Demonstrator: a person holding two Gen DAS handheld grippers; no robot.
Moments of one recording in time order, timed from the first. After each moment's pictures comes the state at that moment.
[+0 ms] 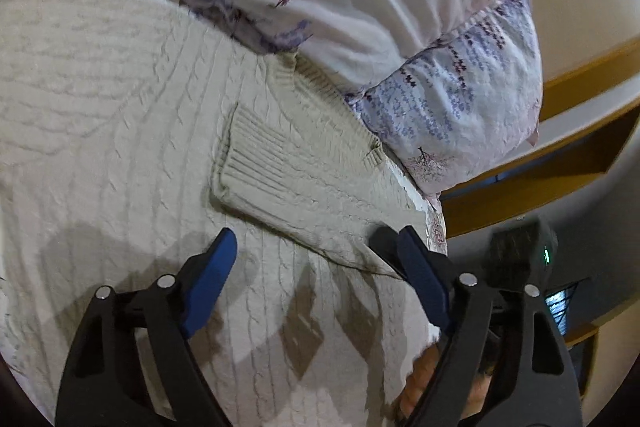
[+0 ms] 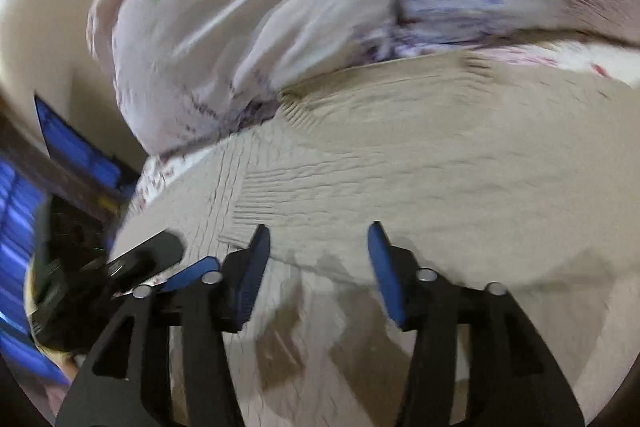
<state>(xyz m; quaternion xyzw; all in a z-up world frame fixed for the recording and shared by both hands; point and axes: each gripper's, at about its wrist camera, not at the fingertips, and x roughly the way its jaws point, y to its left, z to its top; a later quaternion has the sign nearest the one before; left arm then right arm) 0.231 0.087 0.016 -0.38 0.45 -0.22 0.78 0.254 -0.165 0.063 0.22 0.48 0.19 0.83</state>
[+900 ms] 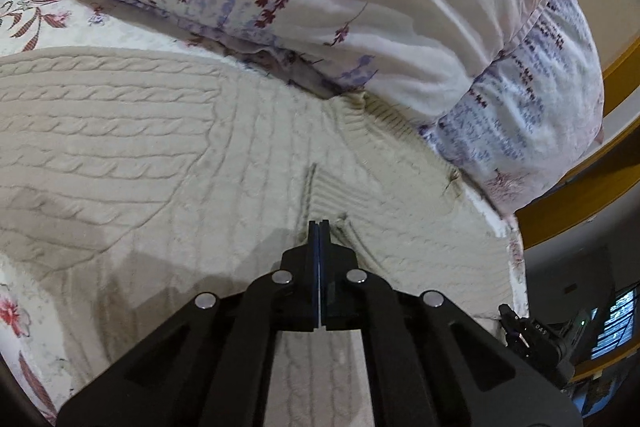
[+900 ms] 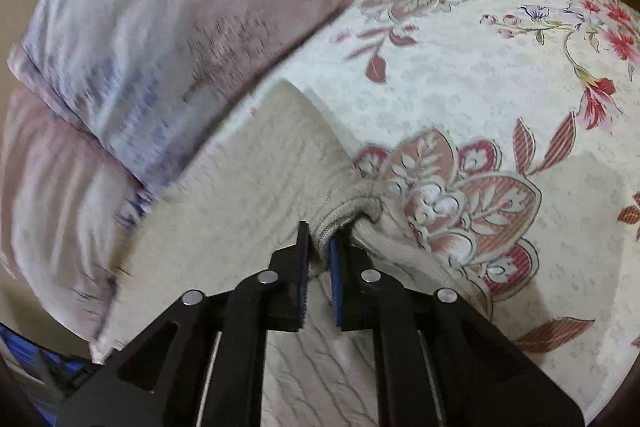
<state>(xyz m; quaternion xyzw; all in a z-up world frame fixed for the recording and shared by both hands) 0.258 0.095 0.007 -0.27 0.45 -0.10 0.84 0.184 -0.339 0.025 0.38 0.40 -0.14 0.83</state>
